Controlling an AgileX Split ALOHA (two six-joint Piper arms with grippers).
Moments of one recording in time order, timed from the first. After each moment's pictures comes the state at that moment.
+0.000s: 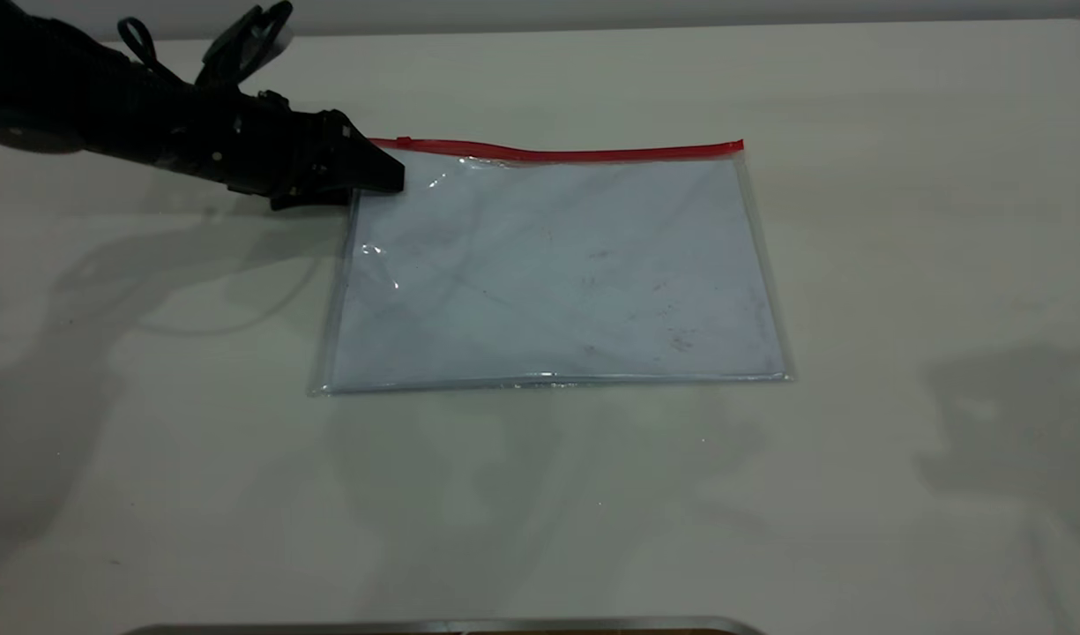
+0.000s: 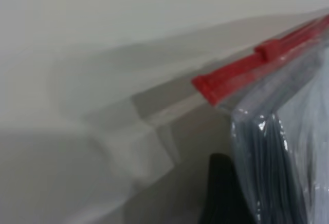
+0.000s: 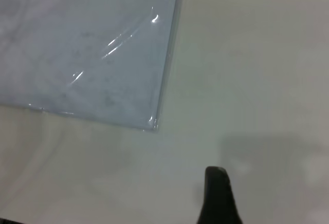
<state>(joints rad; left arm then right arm) -0.03 2.63 -1.50 -1.63 0.63 1.62 0.05 1.23 -0.72 0.32 0.57 -0.31</state>
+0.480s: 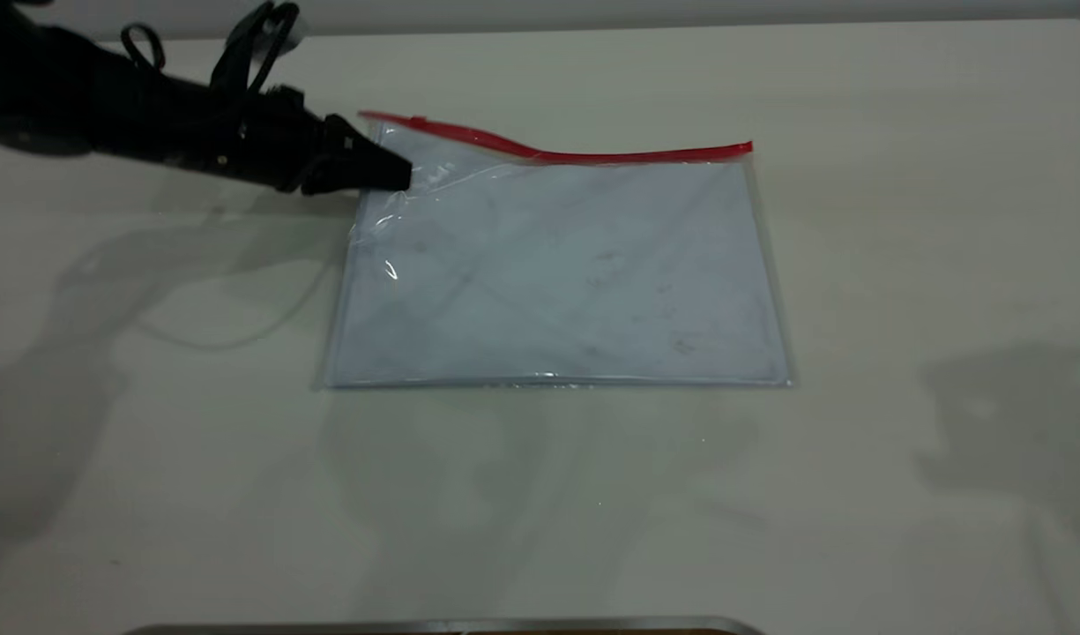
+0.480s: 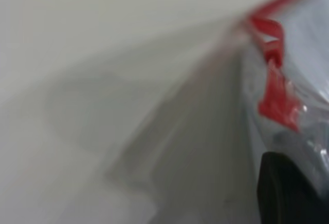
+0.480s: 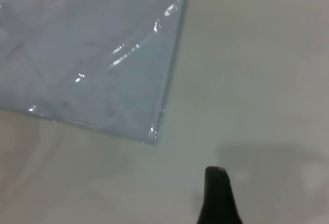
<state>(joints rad) -0.03 2.65 -1.58 -1.52 0.80 1.83 0.05 1.24 -0.72 0.35 0.54 -0.36</state>
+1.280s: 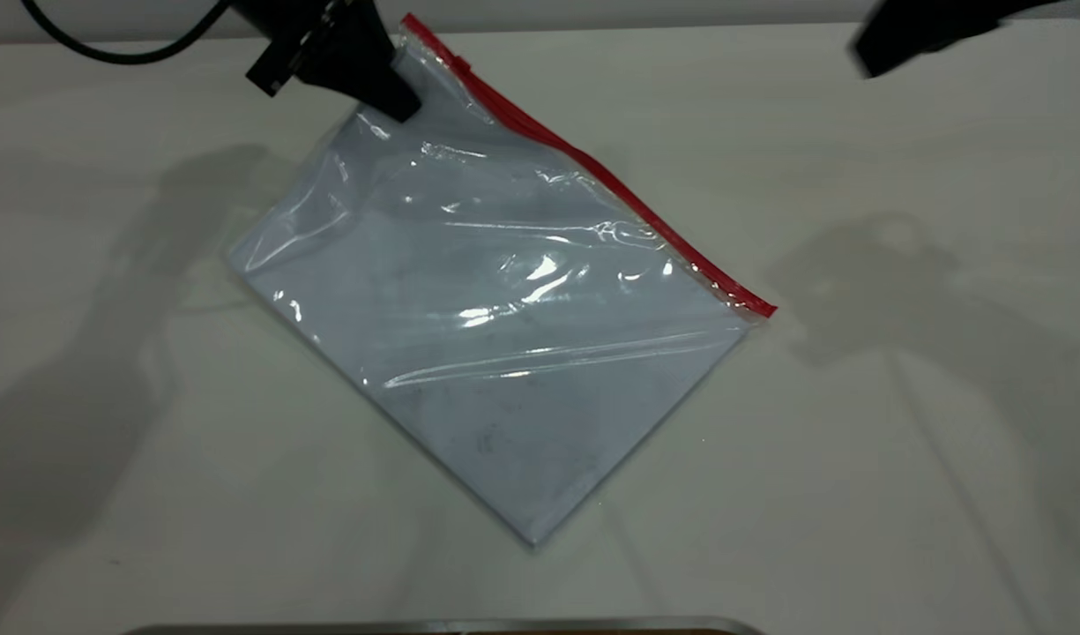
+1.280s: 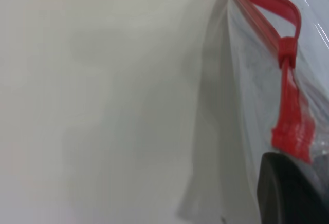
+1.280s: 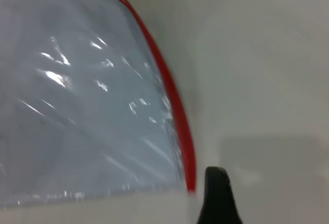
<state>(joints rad) -0.13 2.64 -2.13 -0.82 1.17 1.96 0.15 1.88 -1.07 0.82 0.45 -1.15</state>
